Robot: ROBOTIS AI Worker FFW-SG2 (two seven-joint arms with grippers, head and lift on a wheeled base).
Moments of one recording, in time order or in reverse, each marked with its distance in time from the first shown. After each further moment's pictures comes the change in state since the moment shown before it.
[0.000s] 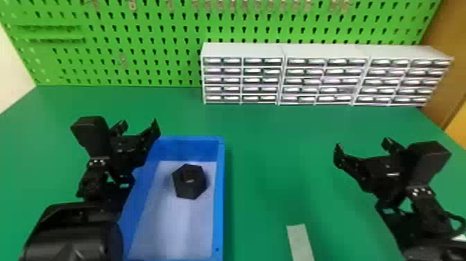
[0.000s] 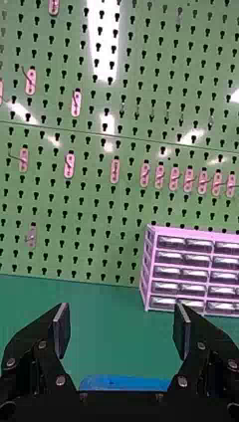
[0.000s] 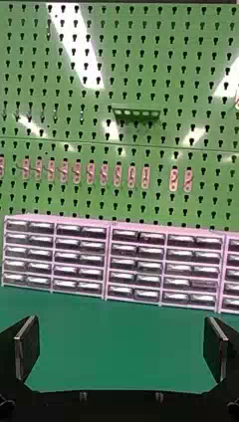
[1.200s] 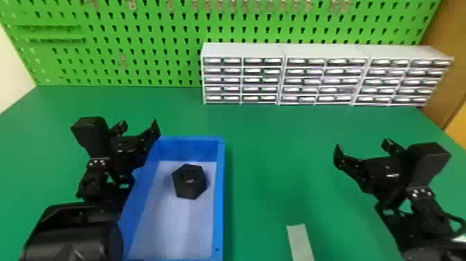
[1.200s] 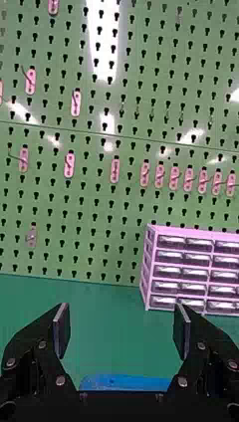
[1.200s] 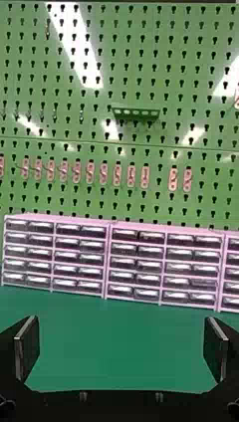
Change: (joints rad) left arm 0.003 0.000 0.000 -0.001 -0.001 0.000 0.000; right arm 0.004 0.003 -0.001 0.000 0.002 -0.002 0.001
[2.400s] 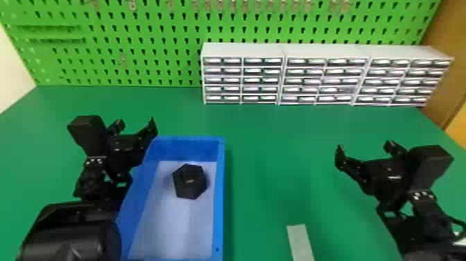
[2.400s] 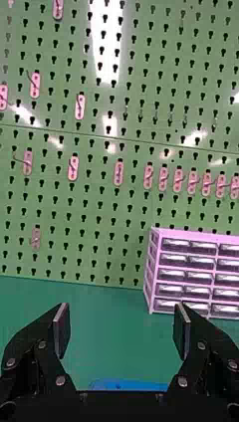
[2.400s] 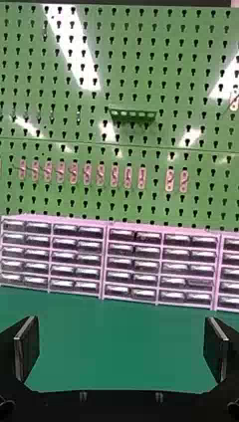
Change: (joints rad) left arm -0.005 0.000 0.011 -0.003 -0.003 0.000 0.000; right arm 0.009 0.013 -0.010 -0.002 0.007 -0.016 0.000
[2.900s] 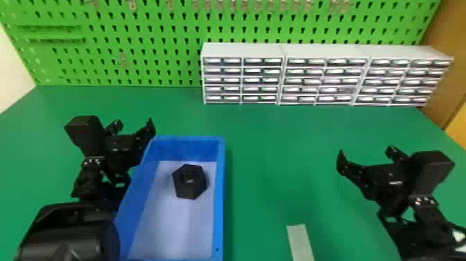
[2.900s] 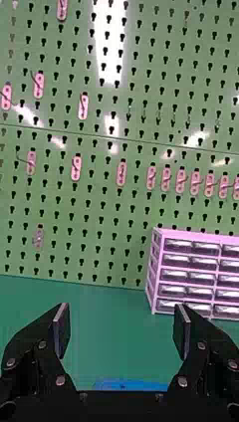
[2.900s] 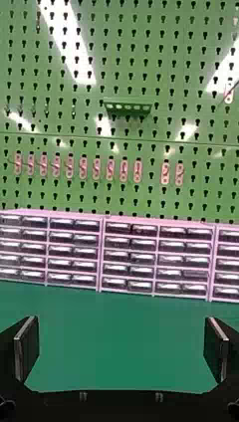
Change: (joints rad) left arm 0.002 0.000 0.008 -0.002 0.007 0.000 0.000; right arm 0.019 0.013 -0.013 0.000 0.003 0.001 0.000
